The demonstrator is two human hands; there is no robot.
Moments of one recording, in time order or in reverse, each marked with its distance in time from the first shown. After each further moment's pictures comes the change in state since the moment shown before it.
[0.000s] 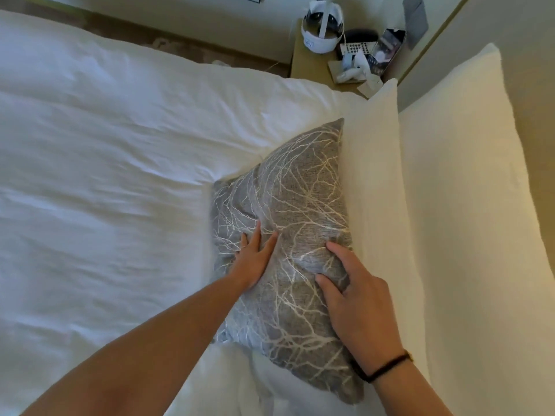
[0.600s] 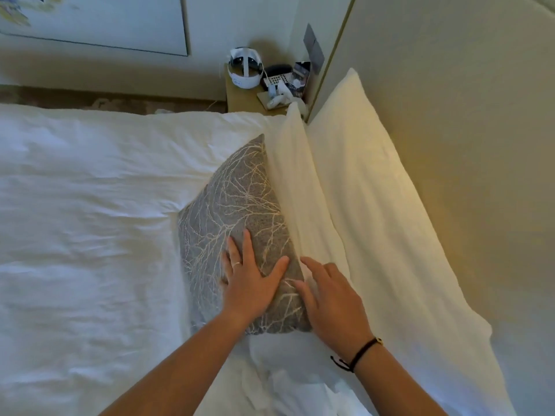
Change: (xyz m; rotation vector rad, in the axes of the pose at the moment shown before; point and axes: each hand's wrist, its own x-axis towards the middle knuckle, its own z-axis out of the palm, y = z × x) left_hand -0.152 0.066 0.017 0.294 0.135 0.220; right_hand -0.101 0.006 -0.024 -0.122 0.101 -0.038
